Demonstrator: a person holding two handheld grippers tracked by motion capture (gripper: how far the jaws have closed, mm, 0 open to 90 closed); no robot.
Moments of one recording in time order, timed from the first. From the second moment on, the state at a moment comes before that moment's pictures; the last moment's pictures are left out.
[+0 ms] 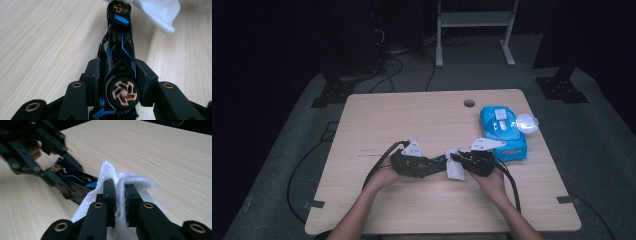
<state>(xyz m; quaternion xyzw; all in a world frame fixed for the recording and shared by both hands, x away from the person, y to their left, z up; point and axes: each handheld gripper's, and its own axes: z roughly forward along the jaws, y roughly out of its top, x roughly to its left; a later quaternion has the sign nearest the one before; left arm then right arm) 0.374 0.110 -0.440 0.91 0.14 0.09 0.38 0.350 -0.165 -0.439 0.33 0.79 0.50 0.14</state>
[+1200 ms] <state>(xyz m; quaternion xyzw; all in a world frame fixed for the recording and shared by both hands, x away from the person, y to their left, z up) 0.375 0.071 -0.432 0.94 0.14 0.11 0.28 0.352 -0.163 -0.448 0.35 0.78 0.51 0.09</state>
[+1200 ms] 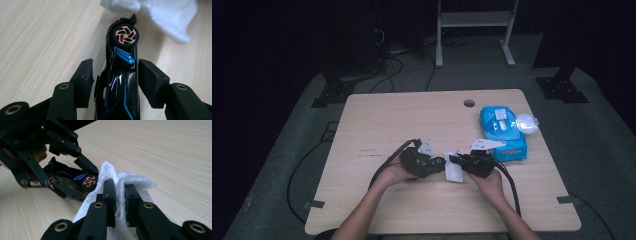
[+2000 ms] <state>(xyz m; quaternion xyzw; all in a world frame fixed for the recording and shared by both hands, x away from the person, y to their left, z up) 0.353 0.076 -0.406 0.92 0.08 0.14 0.37 0.341 -0.171 -0.412 0.30 0.75 0.59 0.07</state>
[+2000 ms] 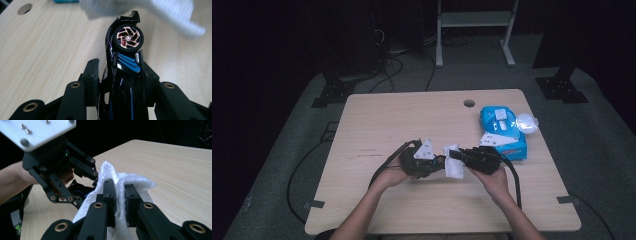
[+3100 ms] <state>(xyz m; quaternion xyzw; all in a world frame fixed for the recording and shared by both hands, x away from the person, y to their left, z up) 0.360 0.096 -0.397 0.88 0.11 0.11 0.46 0.348 -0.184 -0.418 0.32 0.72 0.61 0.05</state>
